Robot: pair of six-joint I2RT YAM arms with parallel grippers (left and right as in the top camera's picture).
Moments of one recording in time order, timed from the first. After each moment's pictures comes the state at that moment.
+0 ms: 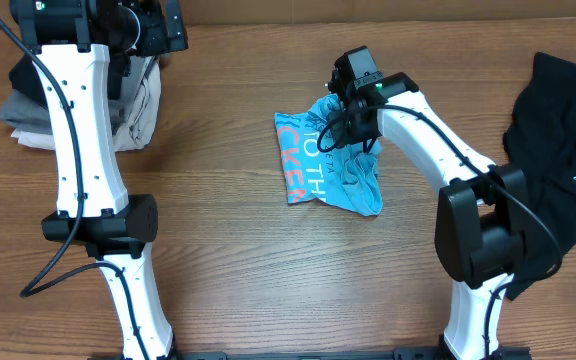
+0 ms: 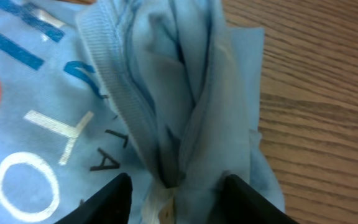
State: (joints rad) left arm 0.02 2.28 2.91 -1.63 0.16 -0.18; right arm 0.36 2.10 1.68 -0.85 0.02 0.04
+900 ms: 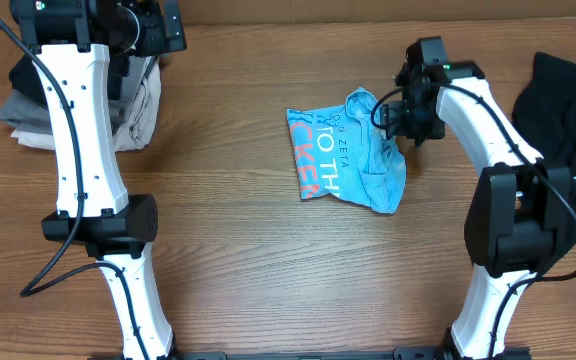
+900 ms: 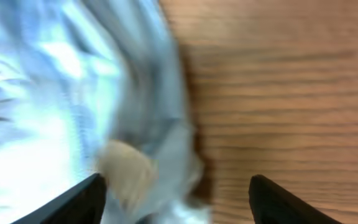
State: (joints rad) left arm 0.02 2.28 2.91 -1.63 0.13 -0.18; right arm 0.12 2.10 1.73 -1.00 -0.06 0.09
